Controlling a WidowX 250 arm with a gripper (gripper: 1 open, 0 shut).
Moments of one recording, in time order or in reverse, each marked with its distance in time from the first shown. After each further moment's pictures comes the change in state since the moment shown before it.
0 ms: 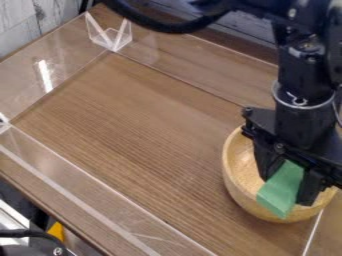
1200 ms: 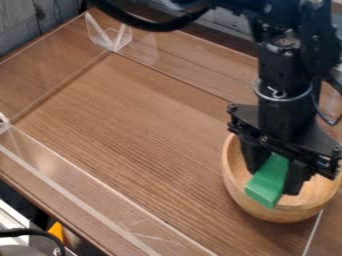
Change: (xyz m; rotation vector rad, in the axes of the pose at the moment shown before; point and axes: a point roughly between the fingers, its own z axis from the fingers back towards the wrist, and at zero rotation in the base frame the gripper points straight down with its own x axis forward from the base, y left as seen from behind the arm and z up) arm 0.005 0.022 -0.003 -0.013 -0.016 0.082
